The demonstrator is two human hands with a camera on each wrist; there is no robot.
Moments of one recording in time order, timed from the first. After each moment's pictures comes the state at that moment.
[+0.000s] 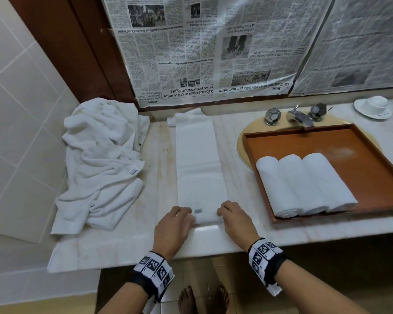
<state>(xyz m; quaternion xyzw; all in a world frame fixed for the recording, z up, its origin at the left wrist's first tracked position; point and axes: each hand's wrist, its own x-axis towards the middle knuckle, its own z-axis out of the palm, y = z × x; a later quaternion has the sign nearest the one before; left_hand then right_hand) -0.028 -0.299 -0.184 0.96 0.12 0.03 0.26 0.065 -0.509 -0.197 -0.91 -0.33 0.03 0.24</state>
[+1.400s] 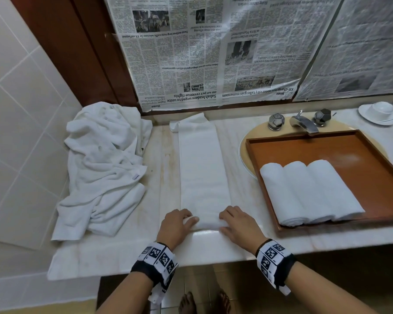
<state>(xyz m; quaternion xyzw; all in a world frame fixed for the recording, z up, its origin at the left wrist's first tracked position) 0.009 -0.283 -0.180 0.93 0.17 -0.08 0.33 0.085 -0.513 -0.189 -0.91 -0.38 0.10 0.15</state>
